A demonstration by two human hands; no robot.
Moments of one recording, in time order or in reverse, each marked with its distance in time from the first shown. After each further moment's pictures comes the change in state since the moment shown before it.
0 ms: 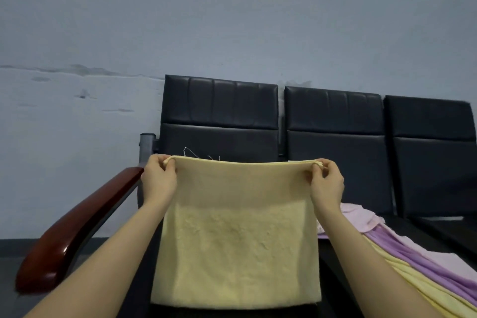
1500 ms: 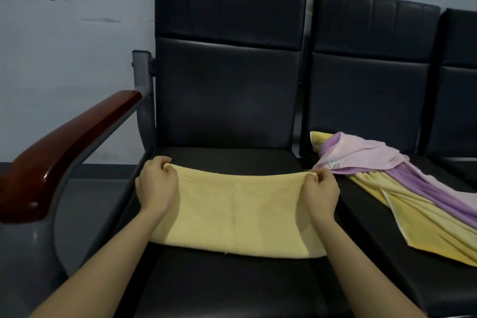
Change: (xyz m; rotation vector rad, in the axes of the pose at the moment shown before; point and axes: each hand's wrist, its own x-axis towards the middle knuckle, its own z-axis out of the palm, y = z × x) left_hand -0.052 -0.161 0.003 0.435 -0.120 -0.043; right_hand -0.091 0.133 0.024 -0.301 -0.090 0.304
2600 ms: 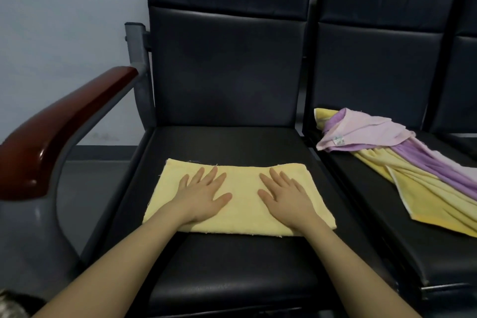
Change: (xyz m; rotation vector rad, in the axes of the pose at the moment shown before) left_hand -0.050 -0.004 0.031 0.694 -0.946 0.399; right_hand -0.043 0.041 0.023 -0.909 -0.795 -0.464
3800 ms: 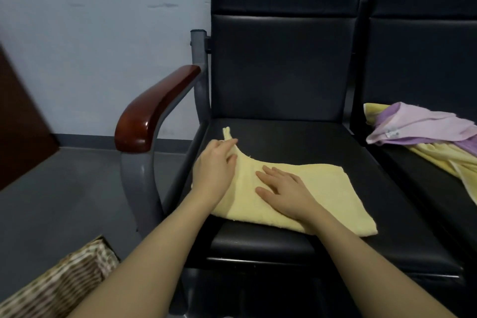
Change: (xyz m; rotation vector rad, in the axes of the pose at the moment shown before) left_hand -0.106 -0.018 -0.028 -0.466 0.779 -0.144; right_hand -0.027 -0.099 0.023 0.126 0.006 -0.308
